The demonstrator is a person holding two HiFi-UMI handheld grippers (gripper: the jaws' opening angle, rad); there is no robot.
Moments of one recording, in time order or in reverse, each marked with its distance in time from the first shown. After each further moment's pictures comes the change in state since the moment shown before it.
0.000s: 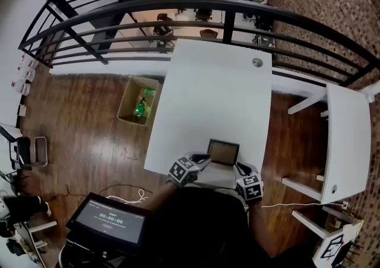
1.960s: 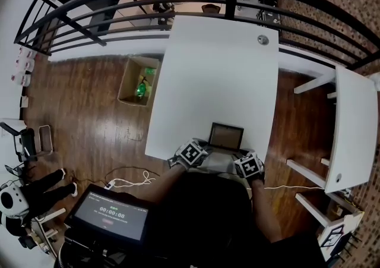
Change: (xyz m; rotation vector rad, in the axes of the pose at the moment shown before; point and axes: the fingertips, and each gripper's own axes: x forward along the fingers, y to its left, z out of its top) left arm 0.032 0.013 -0.088 -0.023 0.372 0.044; right arm 0.044 0.006 -0.072 -0.023 0.335 0.105
